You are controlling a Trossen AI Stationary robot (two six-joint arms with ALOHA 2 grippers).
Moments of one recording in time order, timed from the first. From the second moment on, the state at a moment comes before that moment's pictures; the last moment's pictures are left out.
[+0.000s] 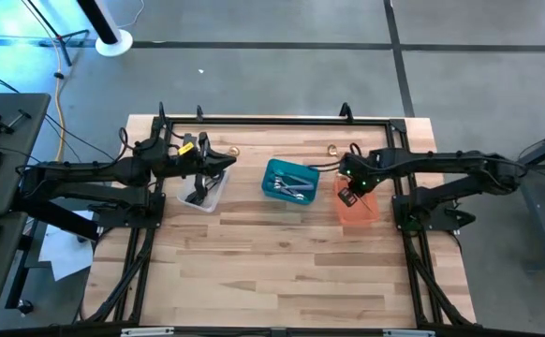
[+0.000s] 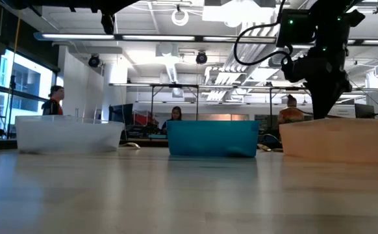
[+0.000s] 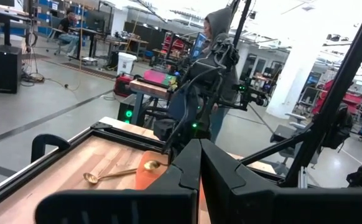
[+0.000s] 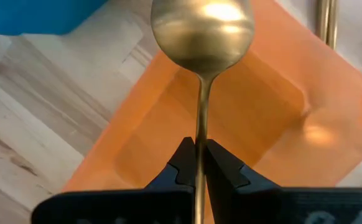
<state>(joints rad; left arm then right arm) 0.16 0.82 0.57 0.33 0.04 -0.26 -0.24 1.21 0.78 -0.93 0.02 0.60</state>
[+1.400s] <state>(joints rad) 0.16 0.82 0.57 0.33 0.01 -0.25 -0.28 1.22 0.51 -0.71 -0.04 0.76</state>
